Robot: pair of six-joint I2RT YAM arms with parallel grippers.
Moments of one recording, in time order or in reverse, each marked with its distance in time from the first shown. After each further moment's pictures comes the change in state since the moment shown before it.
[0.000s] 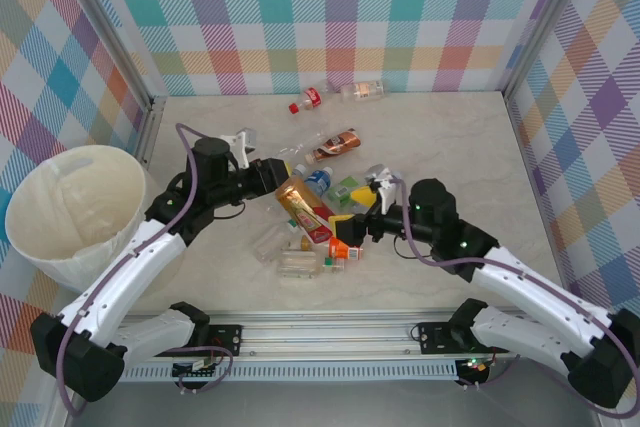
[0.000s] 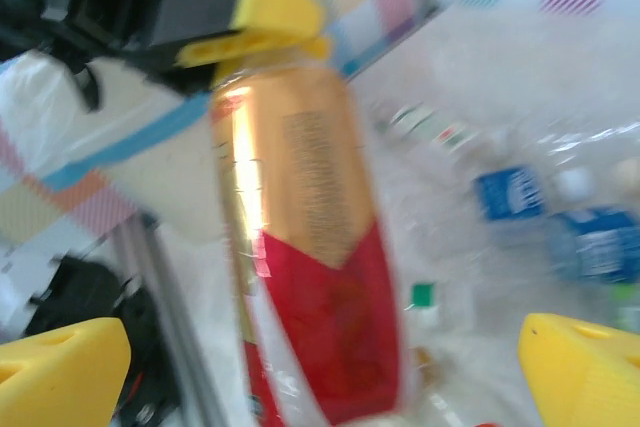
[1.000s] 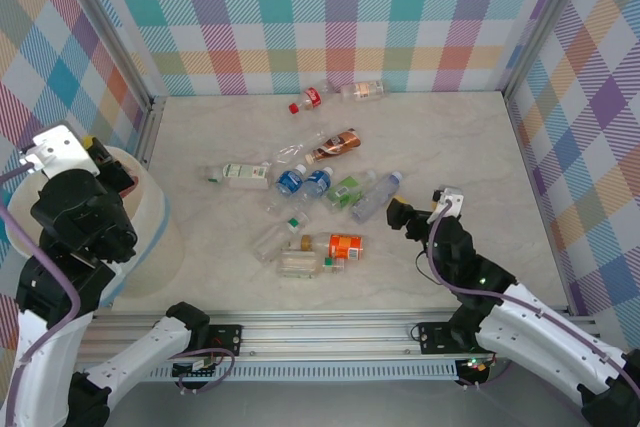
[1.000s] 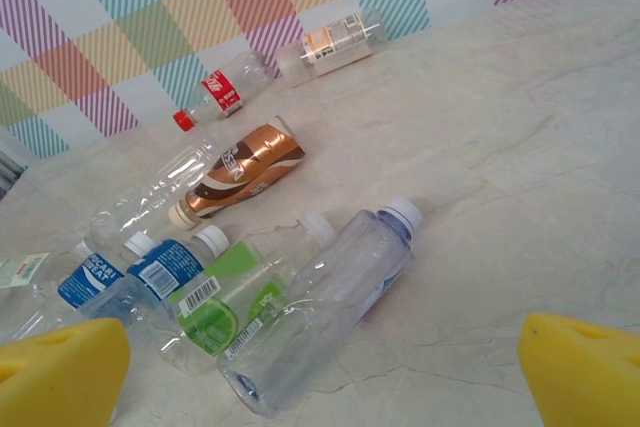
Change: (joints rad) left arm 0.000 -0.294 0.377 -0.250 -1.475 0.715; right arm 0.002 -0.256 -0.291 -0.087 0.847 0.262
